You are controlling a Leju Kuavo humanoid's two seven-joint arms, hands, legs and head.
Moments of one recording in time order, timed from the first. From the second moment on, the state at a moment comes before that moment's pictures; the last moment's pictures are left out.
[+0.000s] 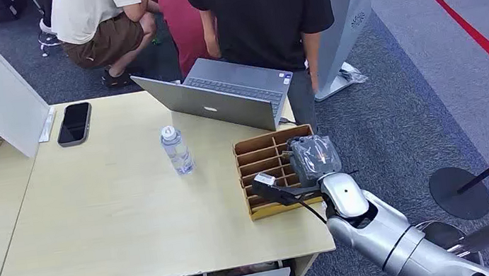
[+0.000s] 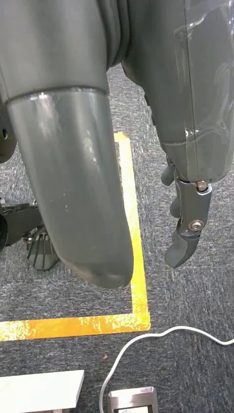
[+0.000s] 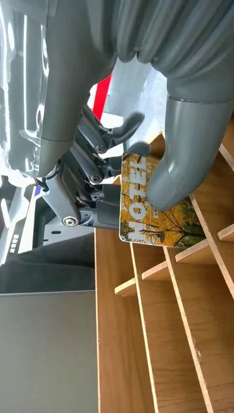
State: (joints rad) left arm -0.12 -0.01 -1.02 -0.24 1.03 0.60 -0.18; right arm -0.47 -0.28 0.82 -1.26 1.01 -0.31 0.49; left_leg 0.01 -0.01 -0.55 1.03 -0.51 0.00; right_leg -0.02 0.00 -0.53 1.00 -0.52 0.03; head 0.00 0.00
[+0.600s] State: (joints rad) left arm -0.12 -0.01 -1.02 -0.24 1.05 0.60 -0.18; right arm -0.47 -0.30 0.82 -1.35 1.10 -0.27 0.52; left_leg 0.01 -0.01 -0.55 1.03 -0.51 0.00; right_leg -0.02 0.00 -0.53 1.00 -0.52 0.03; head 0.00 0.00
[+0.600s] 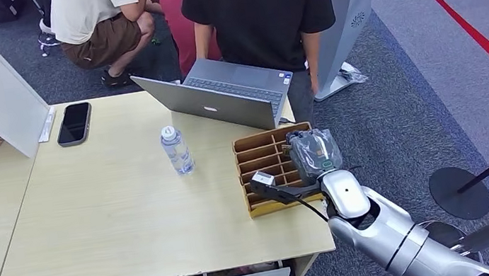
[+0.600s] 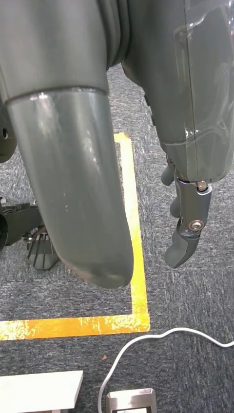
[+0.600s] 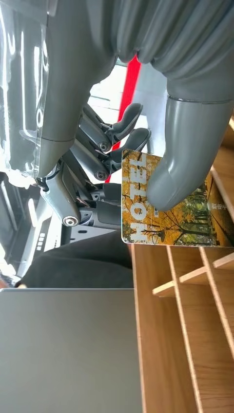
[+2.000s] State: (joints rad) left arm -0.12 -0.01 -1.02 -0.24 1.01 0.60 -0.17; right arm -0.62 -0.34 0.74 -1.29 1.11 -0.45 0.53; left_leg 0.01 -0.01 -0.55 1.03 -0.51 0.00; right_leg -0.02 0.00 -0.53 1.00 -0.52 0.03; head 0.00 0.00
